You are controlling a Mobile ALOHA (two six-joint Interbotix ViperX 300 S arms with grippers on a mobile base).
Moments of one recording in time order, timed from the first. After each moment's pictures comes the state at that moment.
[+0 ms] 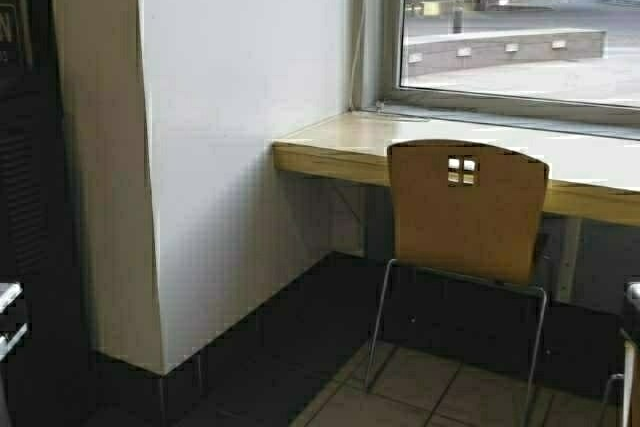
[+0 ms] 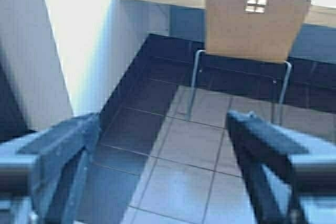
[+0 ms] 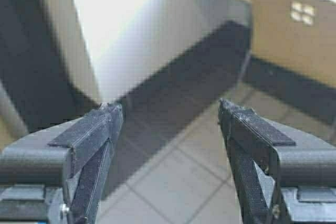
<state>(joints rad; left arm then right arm) -0.28 -1.16 1.17 0.07 0.19 -0.08 0.31 -0.57 0.99 -0.01 -0.14 0.04</state>
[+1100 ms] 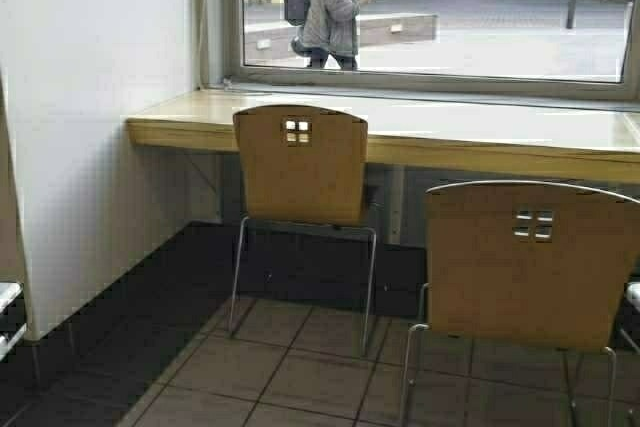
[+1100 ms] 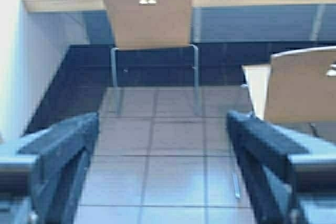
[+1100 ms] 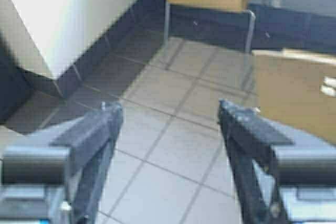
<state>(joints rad) -0.28 -1.16 1.19 0.12 0.12 -0.08 0.31 -0.56 0.97 0.04 -0.11 0.06</state>
